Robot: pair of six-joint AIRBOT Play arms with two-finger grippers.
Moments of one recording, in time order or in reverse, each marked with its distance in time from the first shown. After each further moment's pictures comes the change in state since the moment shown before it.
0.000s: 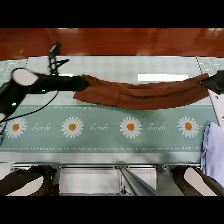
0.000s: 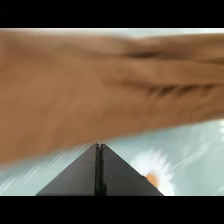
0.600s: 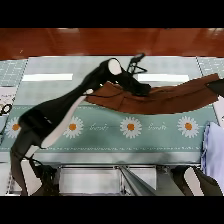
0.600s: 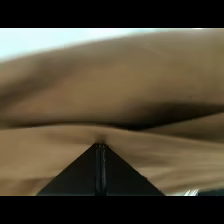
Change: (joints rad) left arm -0.430 -0.772 0.883 0.076 -0.269 -0.257; right arm -0.008 0.237 -0.018 0.035 0.106 0.090
